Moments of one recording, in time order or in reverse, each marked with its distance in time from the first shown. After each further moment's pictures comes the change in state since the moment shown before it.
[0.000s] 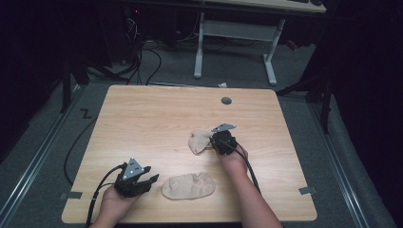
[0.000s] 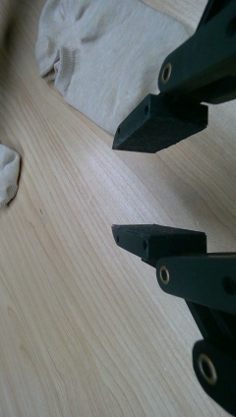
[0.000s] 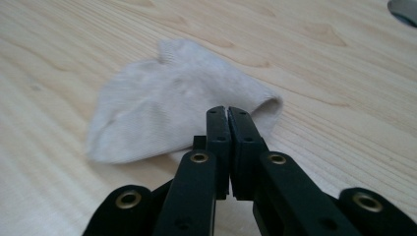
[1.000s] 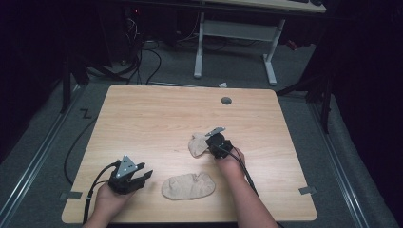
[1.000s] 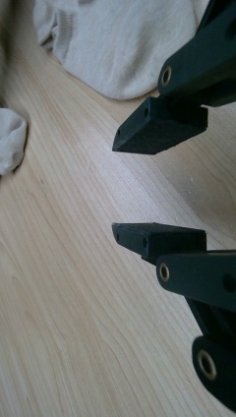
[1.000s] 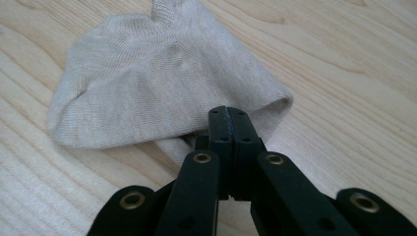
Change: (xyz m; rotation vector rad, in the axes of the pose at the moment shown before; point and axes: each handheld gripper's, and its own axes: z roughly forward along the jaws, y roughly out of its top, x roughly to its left) left arm 0.022 -0.005 -0.007 -0.036 0.043 -0.015; right arm 0.023 -0.003 0.001 0.144 -0.076 -0.064
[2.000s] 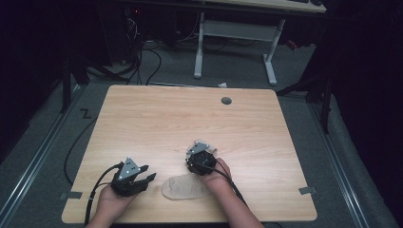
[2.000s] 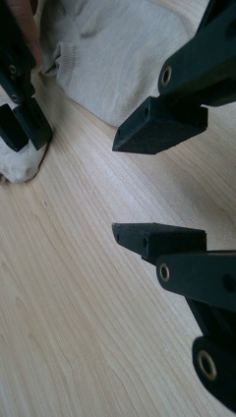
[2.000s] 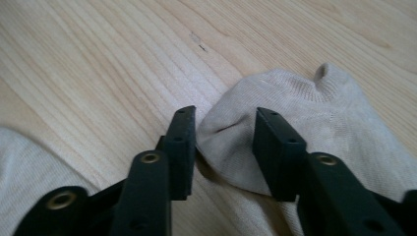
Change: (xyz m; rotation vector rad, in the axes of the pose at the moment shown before) left arm -0.014 0.002 0.001 0.016 -0.039 0.029; right arm 0.068 -0.011 -0.013 -0.137 0.152 -0.143
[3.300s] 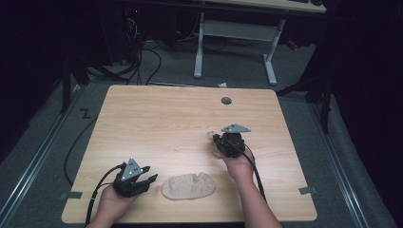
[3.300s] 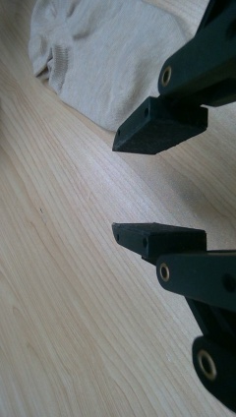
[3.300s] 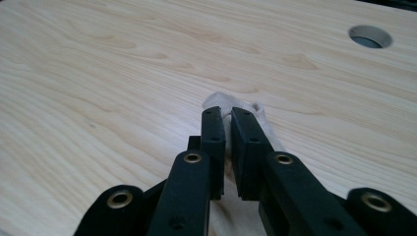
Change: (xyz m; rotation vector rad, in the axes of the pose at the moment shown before) left arm -0.004 0.000 0.004 0.019 -0.005 0.023; right arm -0.082 -0.003 -0.056 -0.179 -0.060 0.301
